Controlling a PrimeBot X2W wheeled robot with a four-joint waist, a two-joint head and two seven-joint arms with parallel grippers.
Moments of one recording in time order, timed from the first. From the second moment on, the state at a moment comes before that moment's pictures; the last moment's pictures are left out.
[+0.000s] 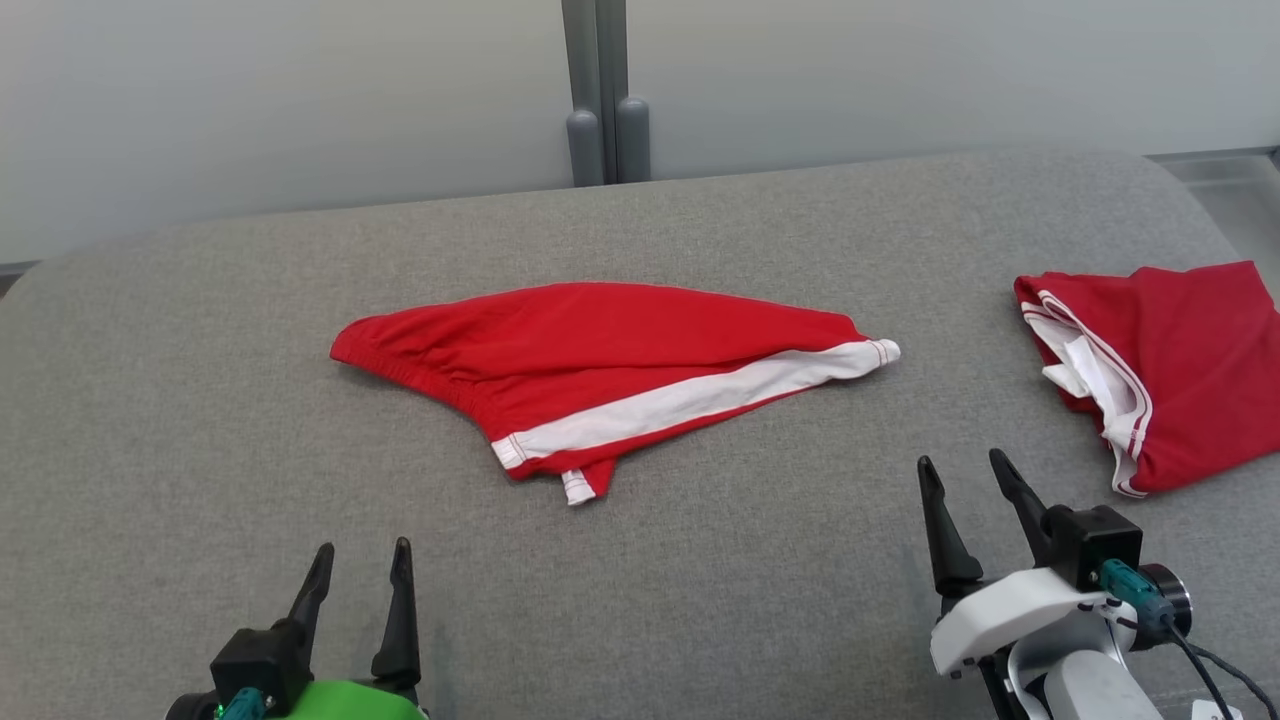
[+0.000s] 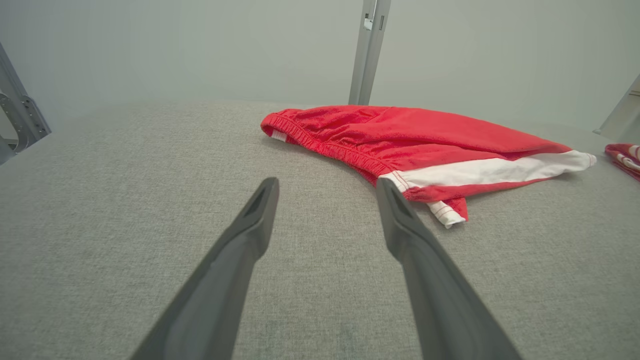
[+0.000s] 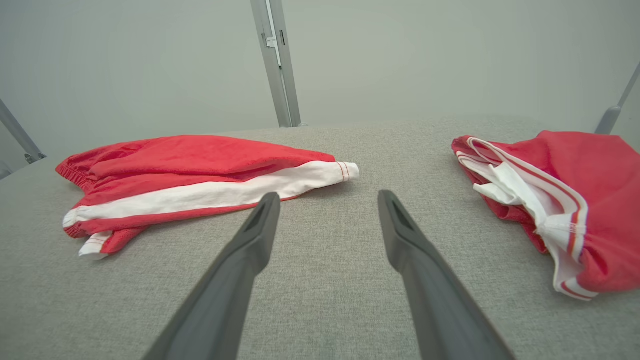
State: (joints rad) left arm 0.03 0.05 -0.04 0.29 -0.20 -0.10 -0.26; right arm -0.11 -0.05 0.06 0.36 0.15 0.13 -0.26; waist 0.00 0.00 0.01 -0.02
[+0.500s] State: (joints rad) left arm -0.18 0.05 -0.18 0.37 -0.30 -0.11 -0.26; right arm -0.28 -0.07 0.04 0.38 0.12 0.13 -0.26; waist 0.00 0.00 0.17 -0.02
